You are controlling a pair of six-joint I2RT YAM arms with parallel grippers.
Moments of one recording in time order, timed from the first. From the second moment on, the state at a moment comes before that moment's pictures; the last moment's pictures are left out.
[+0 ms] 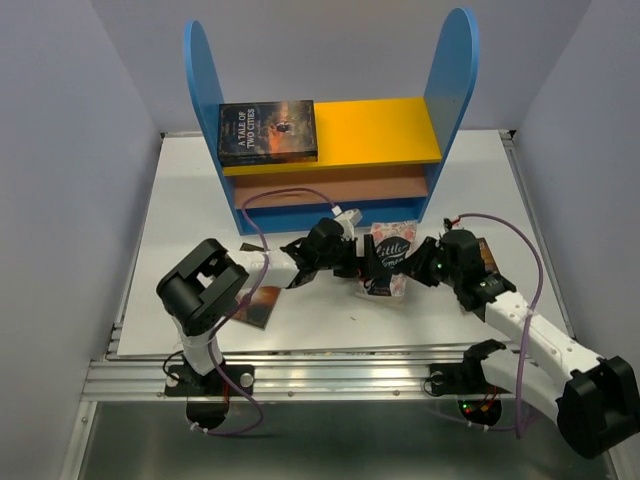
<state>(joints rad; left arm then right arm) -0.84 1.79 0.89 0.34 0.30 -0.76 0.39 0.95 0.48 -0.17 -0.14 0.84</state>
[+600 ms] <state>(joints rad) -0.72 1.51 0.54 1.01 0.65 -0.97 0.39 0.79 0.67 -0.19 -0.45 0.77</state>
